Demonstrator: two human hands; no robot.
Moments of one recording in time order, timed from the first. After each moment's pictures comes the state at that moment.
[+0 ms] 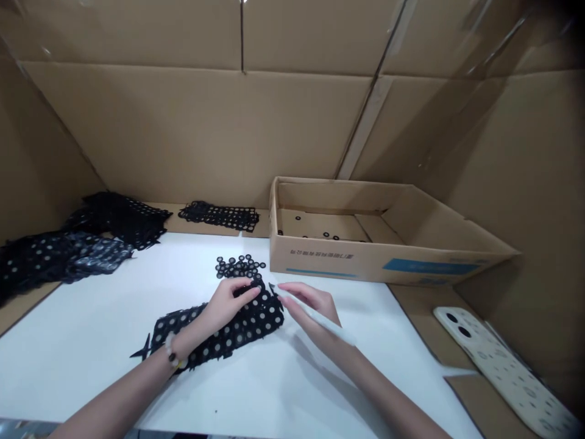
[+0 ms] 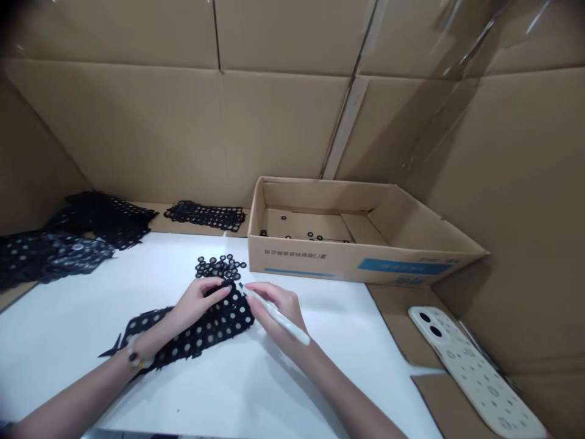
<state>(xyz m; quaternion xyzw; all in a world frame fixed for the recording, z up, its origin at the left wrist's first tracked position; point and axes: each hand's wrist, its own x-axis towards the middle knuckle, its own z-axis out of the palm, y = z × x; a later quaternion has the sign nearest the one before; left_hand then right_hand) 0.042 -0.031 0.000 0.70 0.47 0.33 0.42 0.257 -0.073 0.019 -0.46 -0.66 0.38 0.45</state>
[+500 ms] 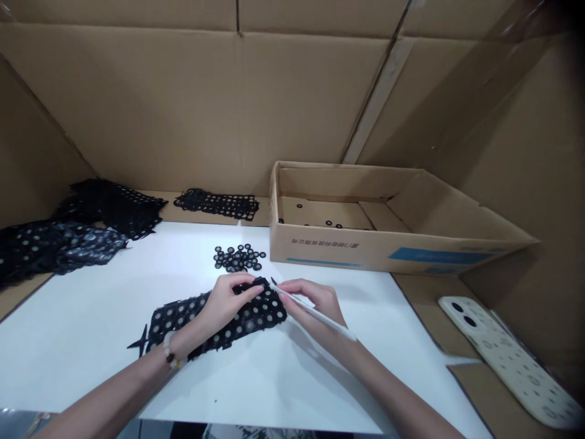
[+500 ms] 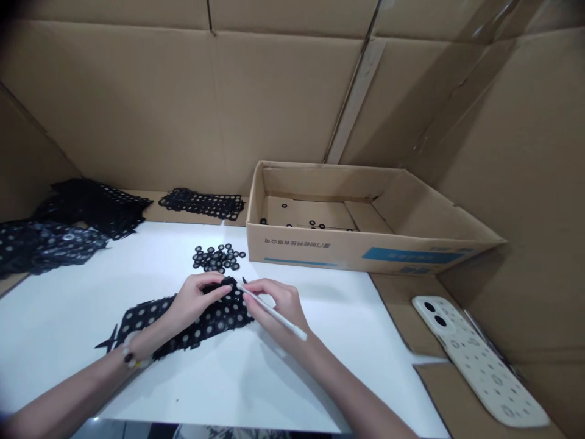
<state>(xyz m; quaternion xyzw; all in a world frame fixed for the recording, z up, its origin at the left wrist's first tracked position) 0.049 -0.044 0.000 0.69 0.47 0.36 0.41 0.255 -0.075 0.020 -0.46 -0.69 0.35 0.44</state>
